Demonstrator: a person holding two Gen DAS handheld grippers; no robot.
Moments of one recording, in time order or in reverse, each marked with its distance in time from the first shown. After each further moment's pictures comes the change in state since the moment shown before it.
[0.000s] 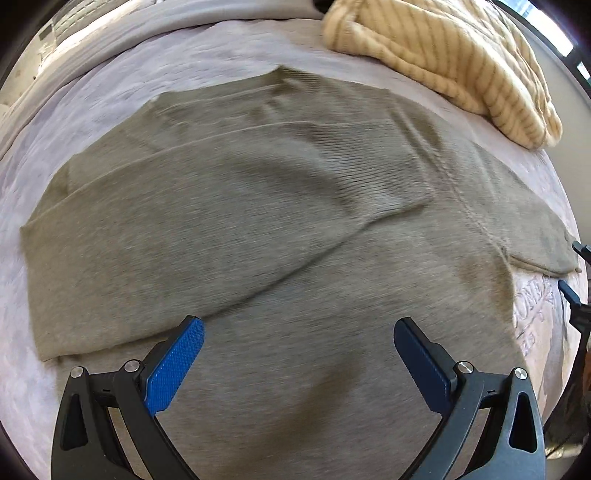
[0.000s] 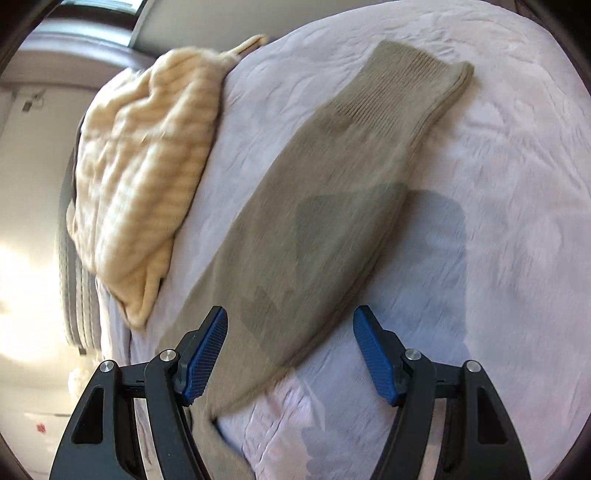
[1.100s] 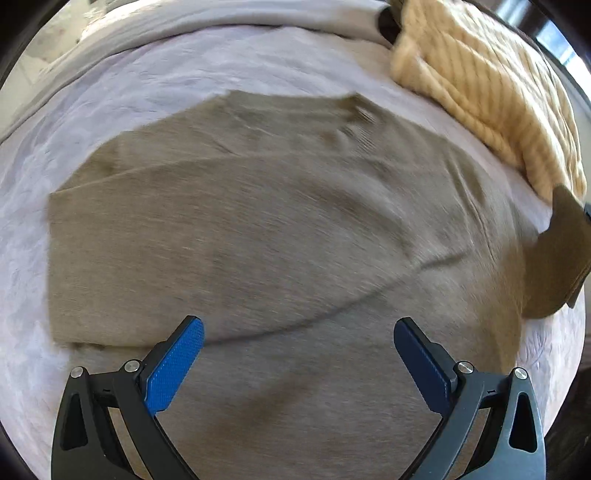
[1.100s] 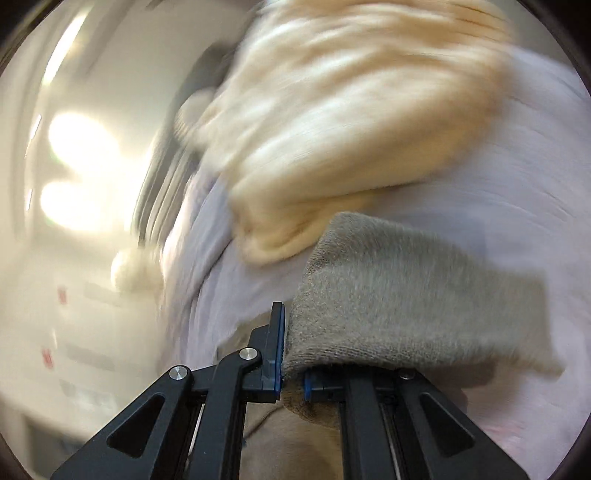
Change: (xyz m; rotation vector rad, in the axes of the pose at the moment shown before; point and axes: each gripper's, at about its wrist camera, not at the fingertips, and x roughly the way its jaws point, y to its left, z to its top) left arm -0.014 0.040 0.007 -0.193 -0.046 0.018; right arm 0.065 0.209 -0.054 -0.541 0.204 0.338
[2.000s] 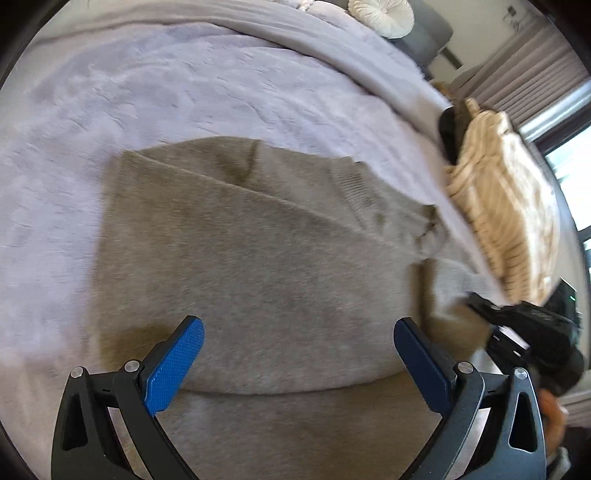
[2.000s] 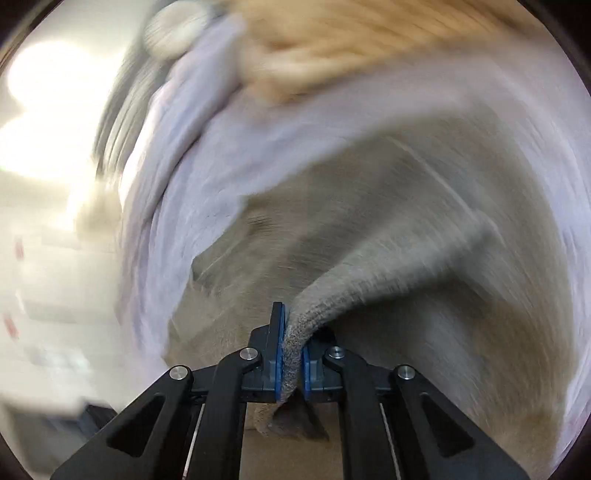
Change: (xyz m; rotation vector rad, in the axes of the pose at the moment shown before) left arm -0.019 0.148 0.005 -0.291 -0.138 -0.268; right arm 0.166 0.091 -0.120 -0.075 0.271 -0.167
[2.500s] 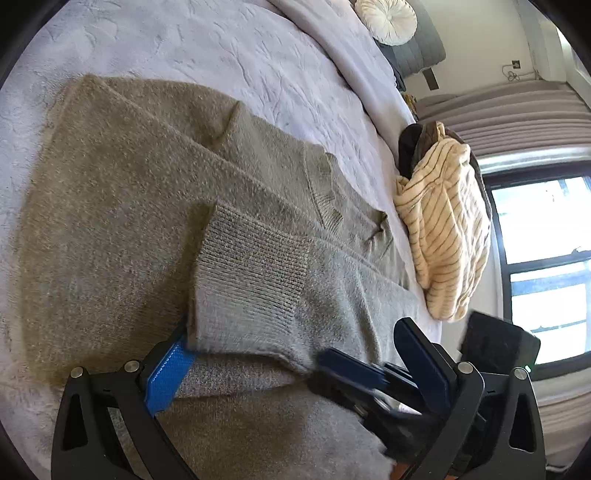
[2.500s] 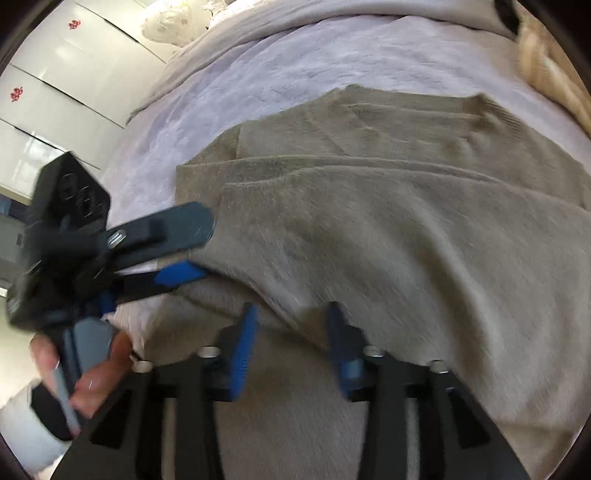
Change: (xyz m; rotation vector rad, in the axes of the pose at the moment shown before) left arm 0.023 0.016 0.004 -0.163 0.101 -0.323; right arm 0.053 0.084 -0.074 -0.562 0.326 -0.040
